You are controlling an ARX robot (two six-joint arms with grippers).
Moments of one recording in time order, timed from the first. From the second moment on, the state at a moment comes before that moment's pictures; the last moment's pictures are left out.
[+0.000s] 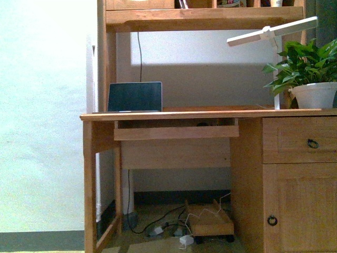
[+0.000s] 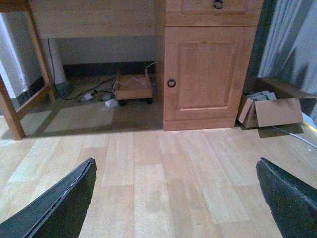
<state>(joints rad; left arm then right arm) -0.01 0.00 0.01 0.00 0.00 0.00 0.00 0.00 0.02 0.00 0.00 0.00</state>
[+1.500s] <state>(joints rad) -0.01 0.00 0.01 0.00 0.00 0.00 0.00 0.00 0.02 0.00 0.00 0.00</state>
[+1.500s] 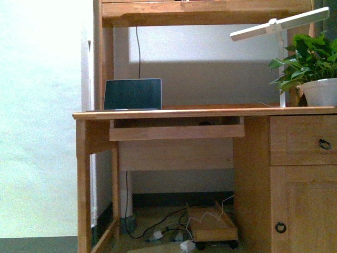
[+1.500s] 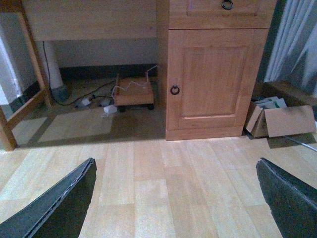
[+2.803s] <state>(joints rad) -0.01 0.00 0.01 0.00 0.00 0.00 0.00 0.00 0.02 0.00 0.00 0.00</state>
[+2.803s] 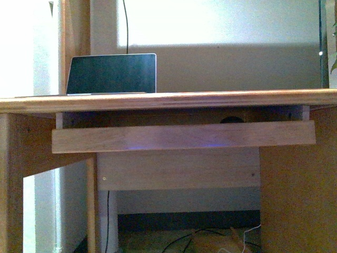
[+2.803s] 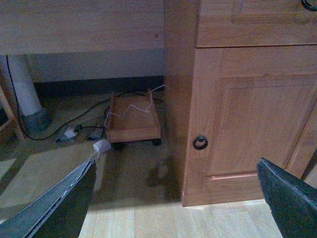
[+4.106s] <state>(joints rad) 0.14 1.09 0.22 0.65 0.34 0.63 0.00 0.00 0.02 0.00 0.00 0.00</state>
